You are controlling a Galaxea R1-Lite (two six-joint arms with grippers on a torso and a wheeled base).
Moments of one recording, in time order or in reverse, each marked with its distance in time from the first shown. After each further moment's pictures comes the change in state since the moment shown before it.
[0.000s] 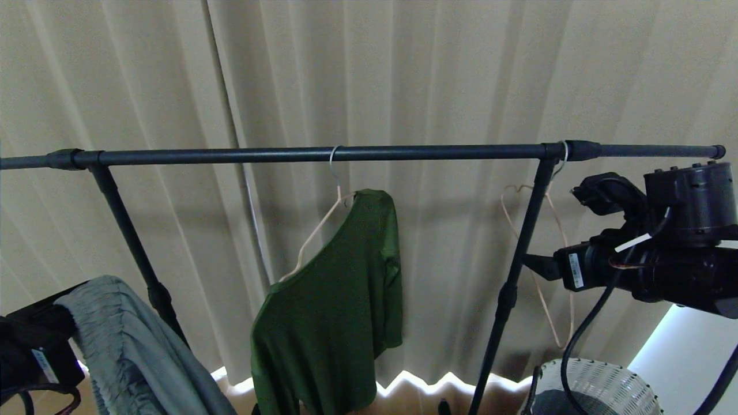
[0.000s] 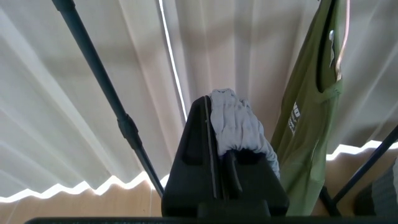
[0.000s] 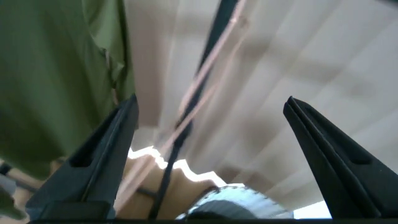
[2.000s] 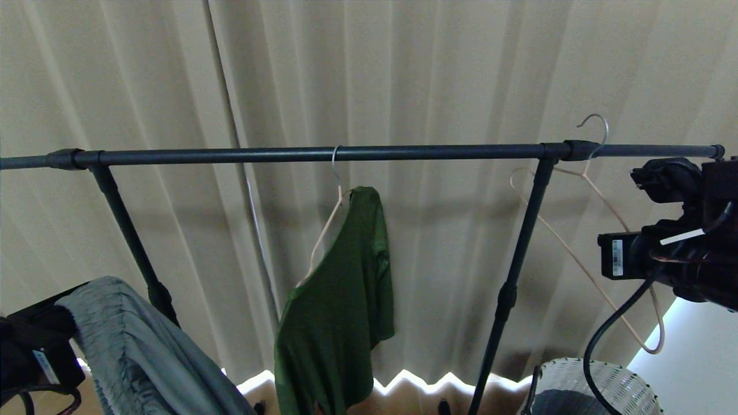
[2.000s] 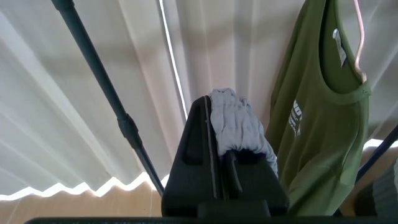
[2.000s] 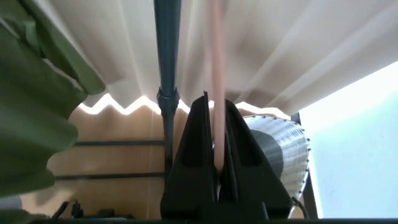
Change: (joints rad) left arm 0.000 -0.003 0.002 0.000 0.000 0.003; right arm -0.031 -0.124 0.057 -0.024 -0.176 0.069
